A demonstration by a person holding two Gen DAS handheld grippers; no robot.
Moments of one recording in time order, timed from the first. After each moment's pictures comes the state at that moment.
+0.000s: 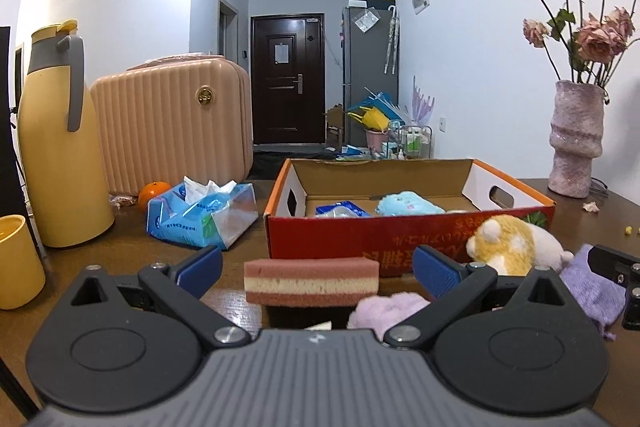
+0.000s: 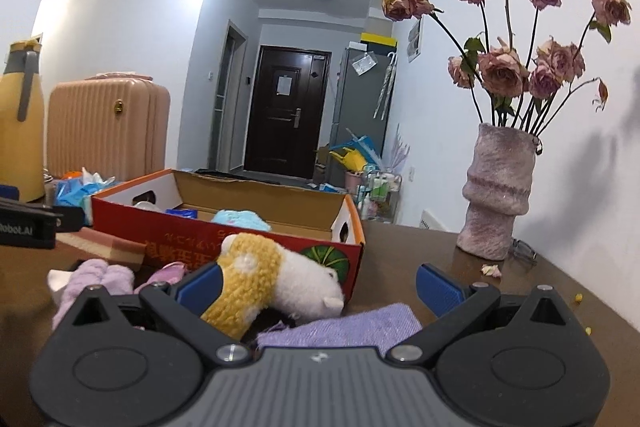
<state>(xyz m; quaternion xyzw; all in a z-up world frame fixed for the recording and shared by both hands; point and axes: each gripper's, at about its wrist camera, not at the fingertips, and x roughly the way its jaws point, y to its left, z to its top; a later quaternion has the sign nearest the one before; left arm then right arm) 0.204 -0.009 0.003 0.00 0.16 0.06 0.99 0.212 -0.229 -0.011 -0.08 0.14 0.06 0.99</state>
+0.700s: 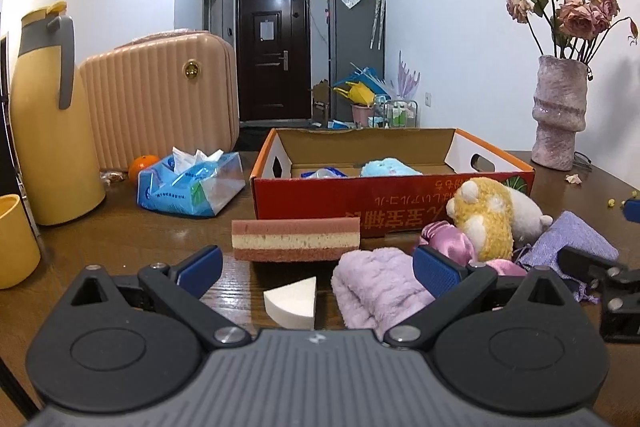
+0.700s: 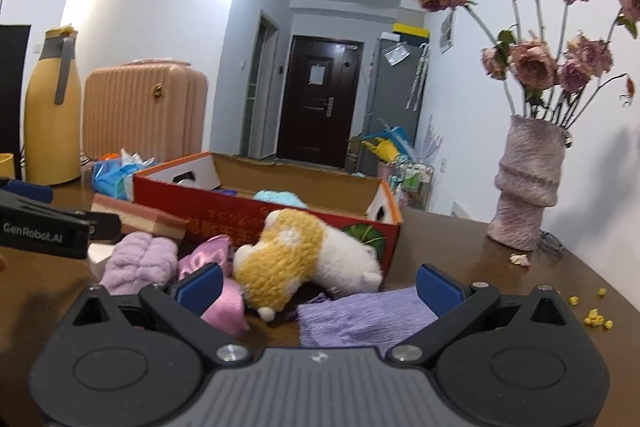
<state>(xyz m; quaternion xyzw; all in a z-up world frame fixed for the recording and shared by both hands) 0.191 -0.014 -0.004 0.00 0.20 0.03 0.98 0.197 -0.222 -0.018 -0.08 0.16 0.11 0.98</state>
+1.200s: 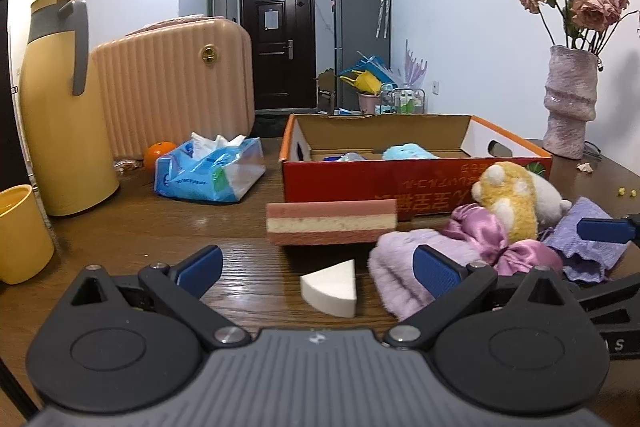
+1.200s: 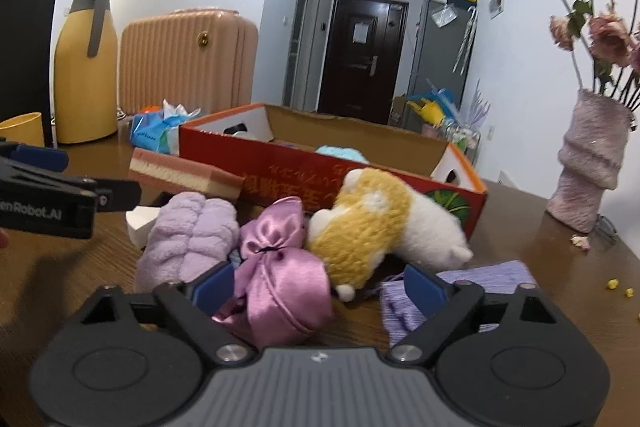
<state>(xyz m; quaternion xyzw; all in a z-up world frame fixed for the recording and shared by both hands) 0.190 0.013 -0.010 0.01 0.21 0.04 0.98 0.221 -0.177 -0.036 -0.10 0.23 0.17 0.95</state>
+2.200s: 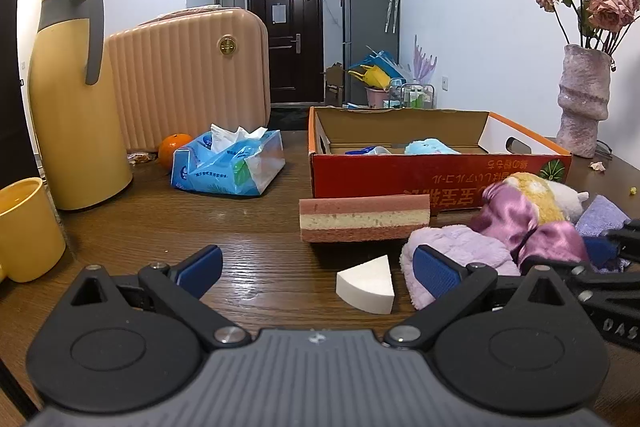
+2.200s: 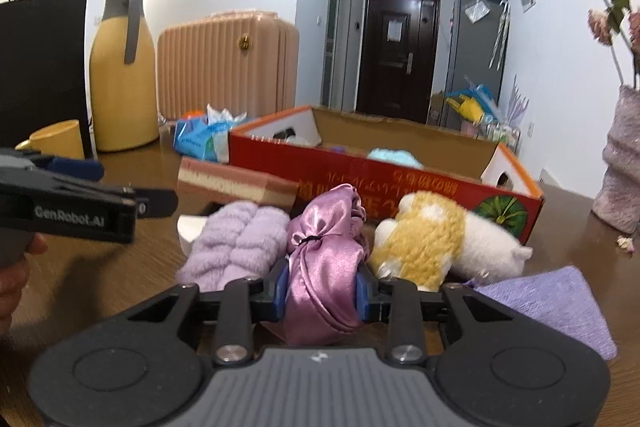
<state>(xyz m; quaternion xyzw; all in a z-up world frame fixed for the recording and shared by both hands) 0.193 0.032 -0.012 0.00 0.22 0.05 0.97 0.221 -0.159 -0.033 -0.08 0.23 0.23 0.94</state>
